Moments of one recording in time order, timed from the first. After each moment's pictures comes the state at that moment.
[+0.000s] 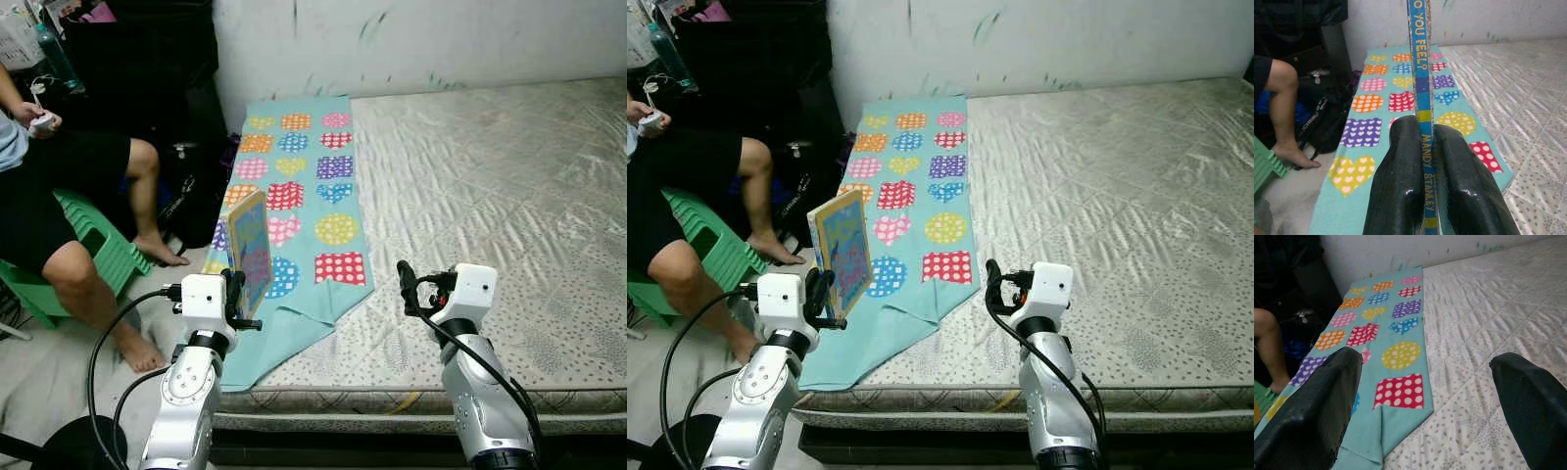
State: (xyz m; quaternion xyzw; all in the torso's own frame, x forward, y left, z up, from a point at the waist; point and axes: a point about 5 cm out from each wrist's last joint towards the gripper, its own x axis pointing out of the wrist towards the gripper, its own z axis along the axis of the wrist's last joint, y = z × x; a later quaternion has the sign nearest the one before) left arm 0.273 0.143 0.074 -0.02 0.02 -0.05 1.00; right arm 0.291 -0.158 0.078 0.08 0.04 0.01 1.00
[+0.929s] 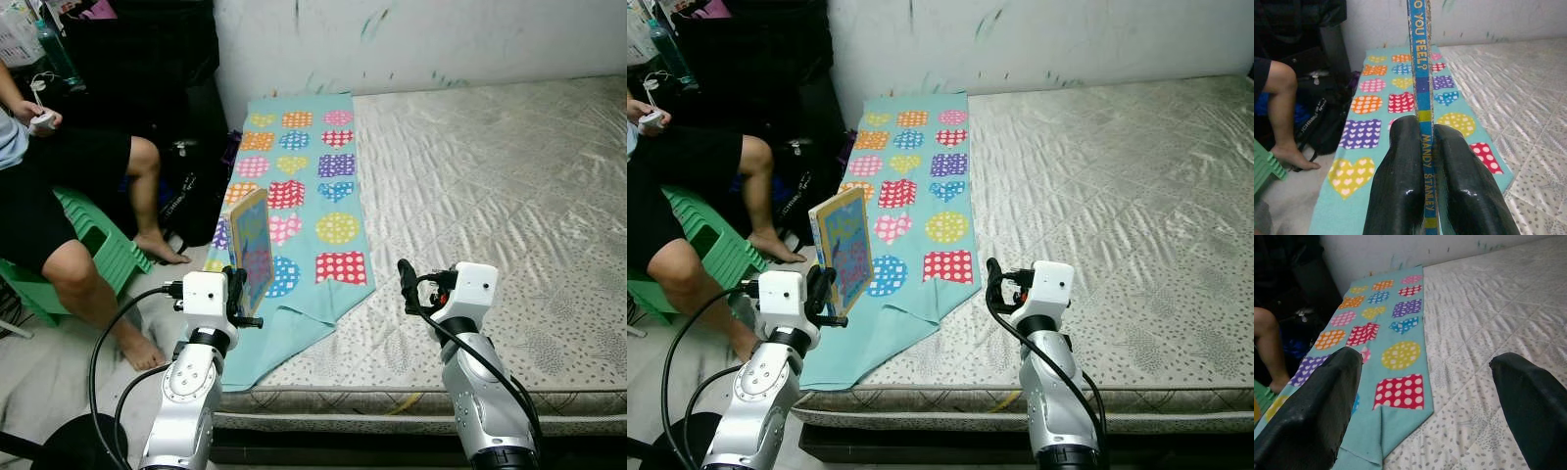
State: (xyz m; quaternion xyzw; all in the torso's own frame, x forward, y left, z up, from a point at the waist) left arm 0.275 0.142 0.076 -0.02 0.02 -0.05 1.00; right arm 0.292 -0.158 0.078 0.08 0.04 0.01 1.00
